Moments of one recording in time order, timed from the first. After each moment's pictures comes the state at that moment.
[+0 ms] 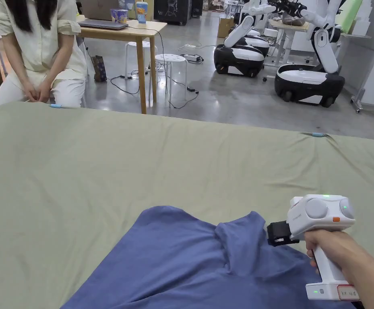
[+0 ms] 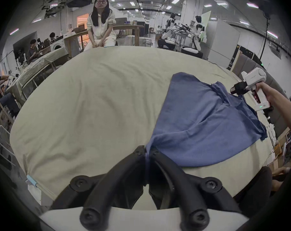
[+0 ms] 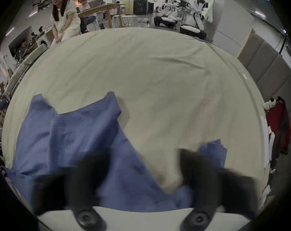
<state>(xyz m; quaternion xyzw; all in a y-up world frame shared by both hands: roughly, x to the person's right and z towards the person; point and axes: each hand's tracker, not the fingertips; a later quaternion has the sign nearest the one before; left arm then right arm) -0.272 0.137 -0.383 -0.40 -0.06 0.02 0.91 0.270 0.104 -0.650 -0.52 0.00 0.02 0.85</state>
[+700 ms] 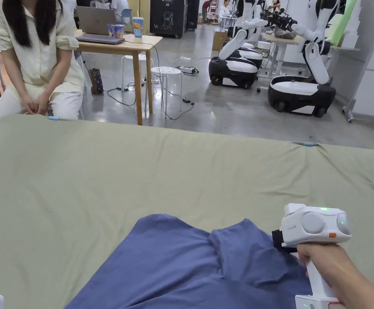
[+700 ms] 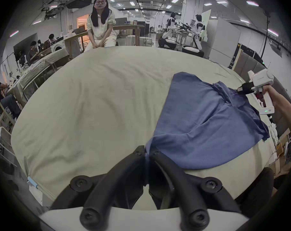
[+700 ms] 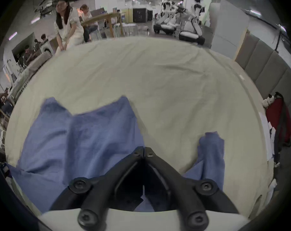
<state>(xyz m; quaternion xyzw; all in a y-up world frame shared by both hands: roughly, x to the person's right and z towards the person) -0.268 0.136 -0.393 -0.40 -0.05 0.01 0.92 0.263 0.135 -0.609 -0.45 0.01 -0.01 0.89</state>
